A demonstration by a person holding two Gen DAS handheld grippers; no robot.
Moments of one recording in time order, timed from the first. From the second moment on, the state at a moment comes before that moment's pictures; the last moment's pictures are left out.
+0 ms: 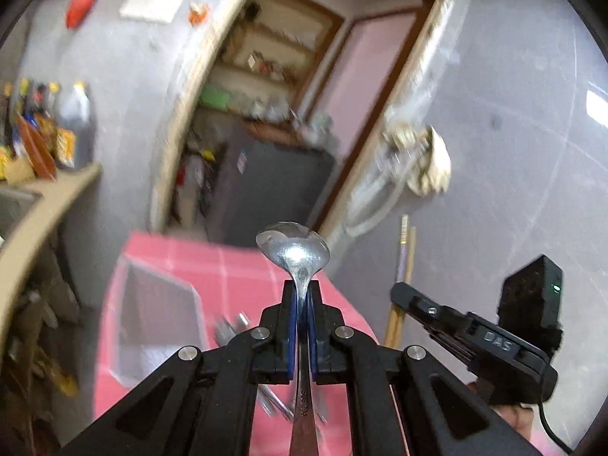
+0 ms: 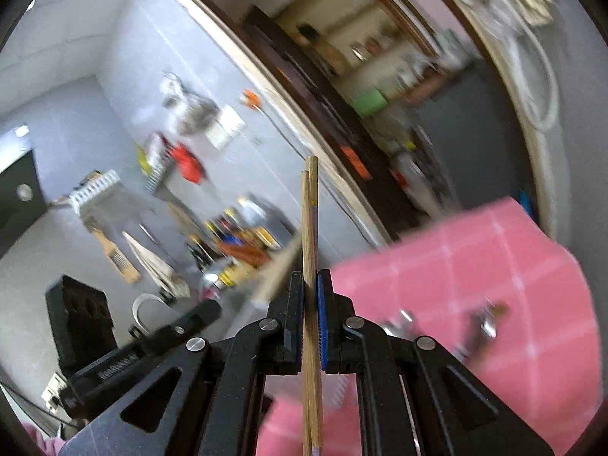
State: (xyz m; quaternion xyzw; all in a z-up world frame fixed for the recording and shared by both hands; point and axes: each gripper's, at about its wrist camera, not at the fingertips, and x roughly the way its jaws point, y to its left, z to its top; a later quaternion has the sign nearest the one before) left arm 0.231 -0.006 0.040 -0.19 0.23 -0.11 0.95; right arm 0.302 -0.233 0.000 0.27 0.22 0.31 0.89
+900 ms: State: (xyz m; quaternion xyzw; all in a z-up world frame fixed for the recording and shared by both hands) left arm 0.266 0.072 -0.028 -0.21 0.14 0.01 0.97; right arm 0.323 -0.112 -0.041 0.19 0.13 0.35 0.91
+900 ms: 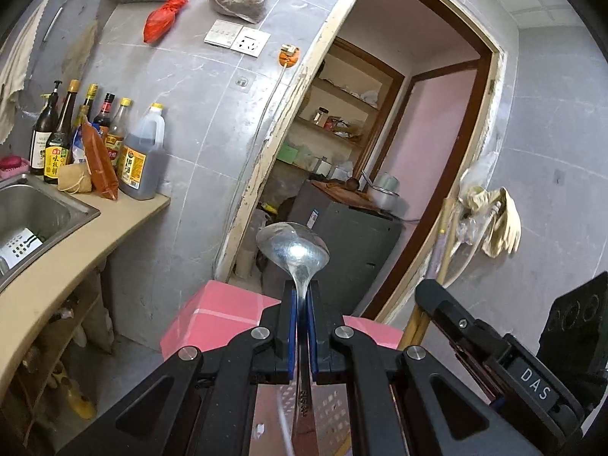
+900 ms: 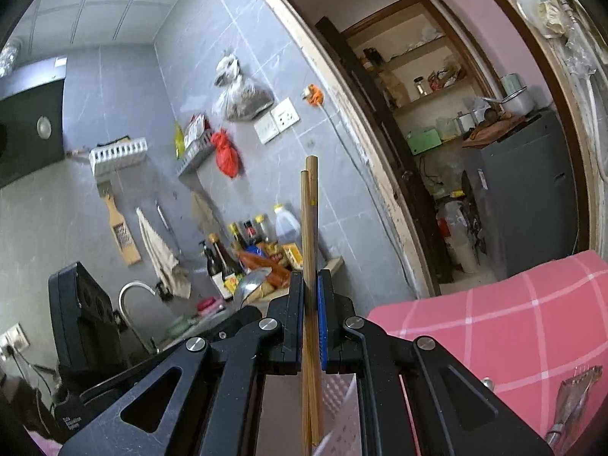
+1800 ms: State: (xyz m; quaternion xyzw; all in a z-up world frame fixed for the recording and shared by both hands) left arm 0.212 0.047 0.007 -0.15 0.16 -0.02 0.98; right arm 0.272 -0.167 -0.005 0.16 0.12 0.29 0.93
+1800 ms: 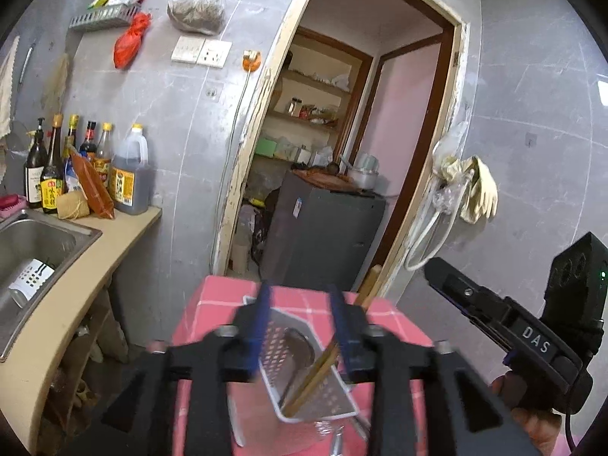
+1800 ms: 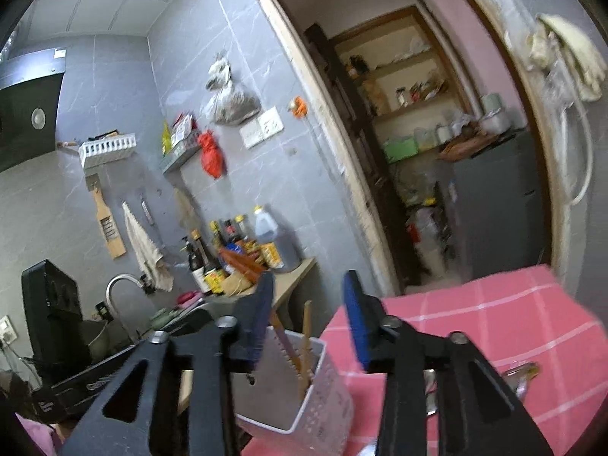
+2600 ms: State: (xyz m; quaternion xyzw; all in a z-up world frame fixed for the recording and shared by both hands) left arm 0.153 -0.057 0.002 -0.09 0.12 0.04 0.99; right arm 0.179 -0.281 0.018 0.04 0.05 0.10 0.99
